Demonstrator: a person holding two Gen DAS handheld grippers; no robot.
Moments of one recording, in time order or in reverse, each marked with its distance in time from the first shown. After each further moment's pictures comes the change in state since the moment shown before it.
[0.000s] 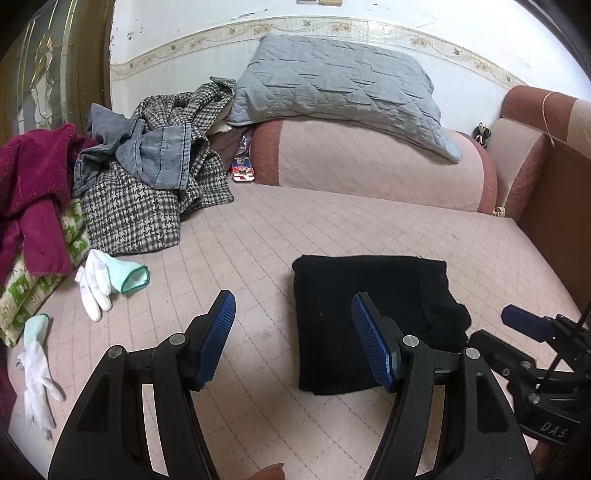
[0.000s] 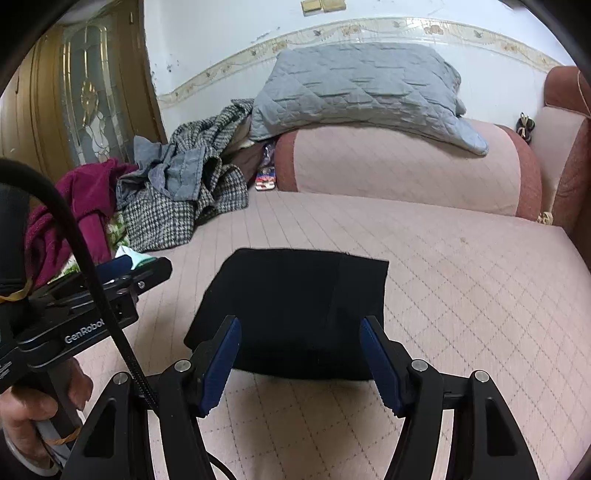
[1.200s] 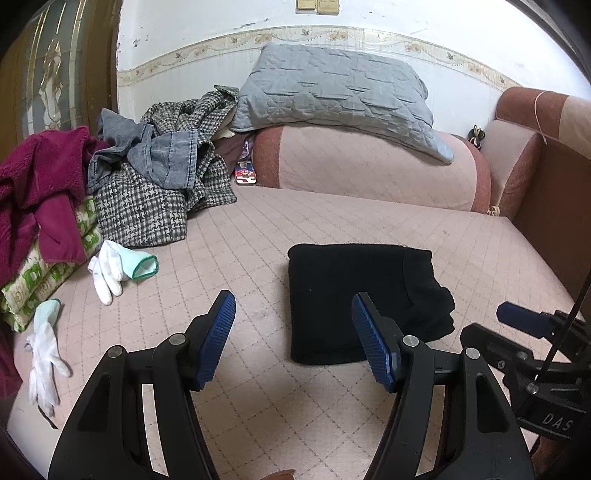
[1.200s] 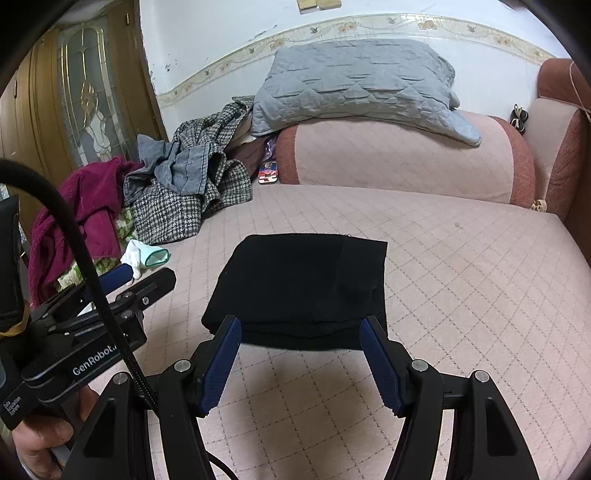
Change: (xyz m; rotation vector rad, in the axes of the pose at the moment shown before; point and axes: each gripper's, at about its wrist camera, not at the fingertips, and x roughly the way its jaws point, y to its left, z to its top) left arm -0.032 -0.011 -0.021 -0.006 -0.034 0.020; right arm -0.025 0.000 -0.012 0.014 0.022 0.019
